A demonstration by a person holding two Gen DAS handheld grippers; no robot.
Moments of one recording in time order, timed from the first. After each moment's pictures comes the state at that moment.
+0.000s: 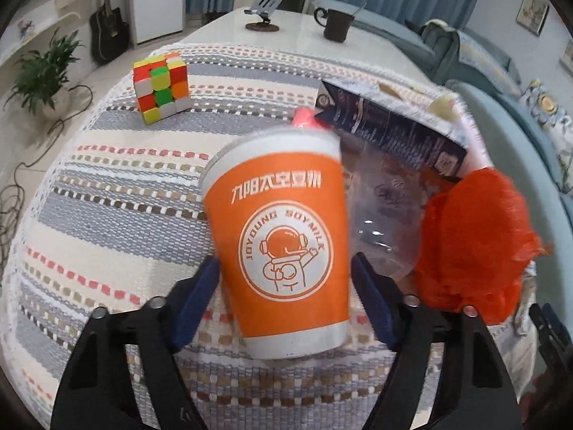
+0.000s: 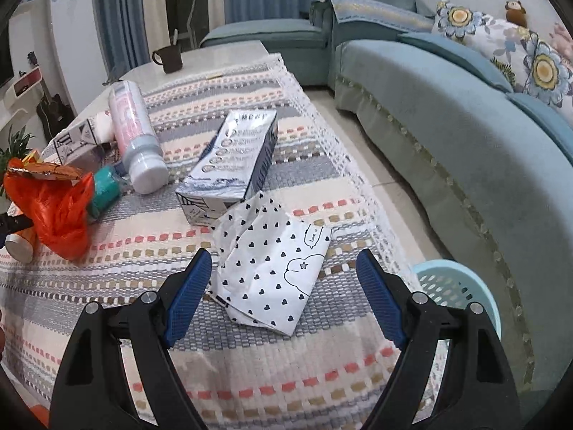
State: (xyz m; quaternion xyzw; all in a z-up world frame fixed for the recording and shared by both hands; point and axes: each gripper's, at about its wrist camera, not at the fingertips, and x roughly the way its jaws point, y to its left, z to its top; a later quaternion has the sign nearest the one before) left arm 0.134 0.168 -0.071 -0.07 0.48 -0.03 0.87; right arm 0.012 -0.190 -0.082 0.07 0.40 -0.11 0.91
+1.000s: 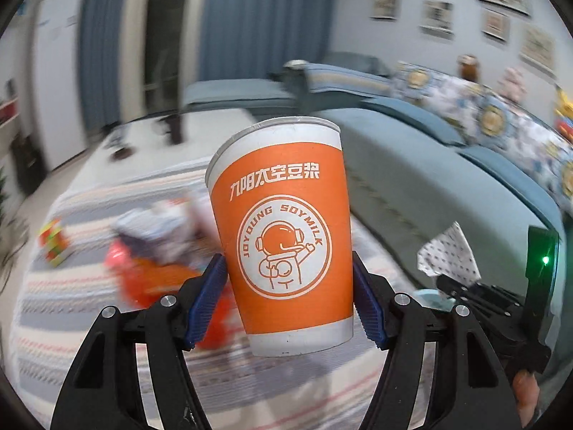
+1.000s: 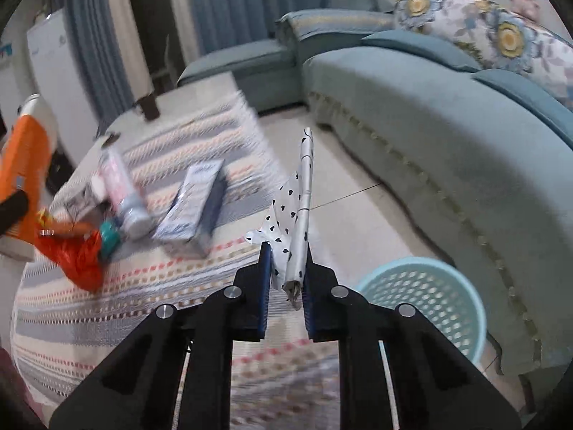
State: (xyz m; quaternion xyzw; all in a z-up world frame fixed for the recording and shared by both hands) left arm 0.021 -0.040 0.051 0.04 0.31 -0.24 0.92; right arm -0.050 -0.267 -0.032 0.14 0.35 -0.14 0.92
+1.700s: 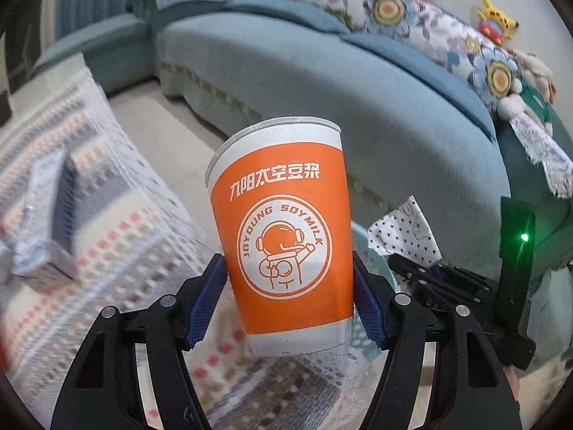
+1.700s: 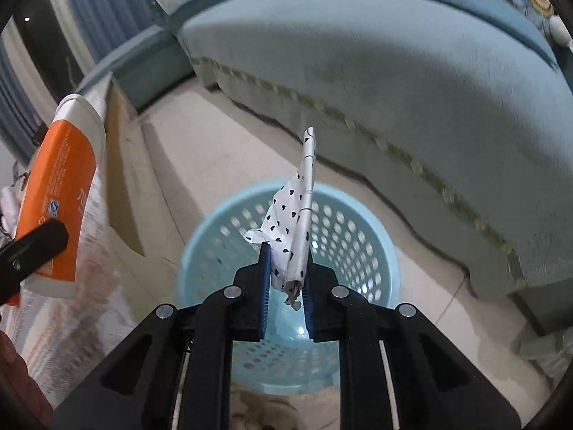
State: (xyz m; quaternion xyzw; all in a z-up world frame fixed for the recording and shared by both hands) left arm 0.010 -0.247 -0.094 0.11 0.44 -0.44 0.77; right arm -0.132 -0.416 -0.137 0.26 0.42 -0.27 0.83
